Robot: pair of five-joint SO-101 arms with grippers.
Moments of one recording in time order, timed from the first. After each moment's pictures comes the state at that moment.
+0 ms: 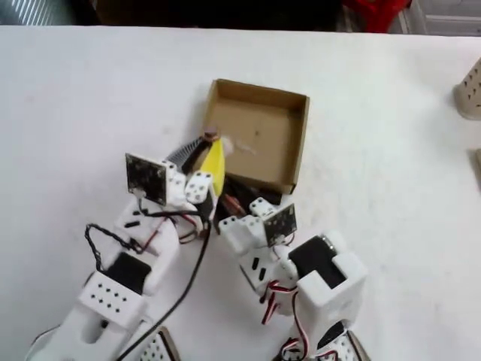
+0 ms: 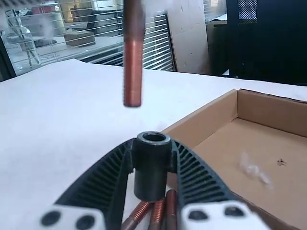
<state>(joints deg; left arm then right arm) 20.8 -64.2 79.6 0.6 11.6 -36.0 15.9 86.5 -92.7 -4.3</state>
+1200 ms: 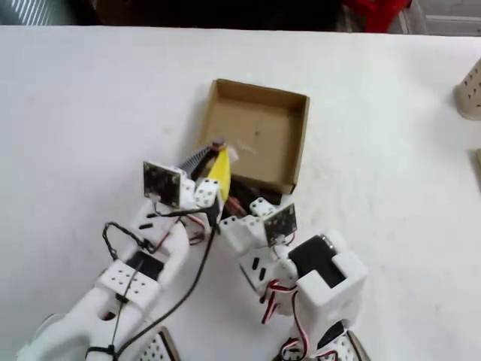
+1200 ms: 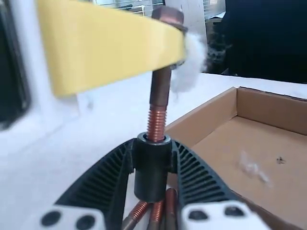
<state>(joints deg) 21.2 -46.5 85.9 -22.8 11.9 -36.0 16.0 86.5 -92.7 -4.3</state>
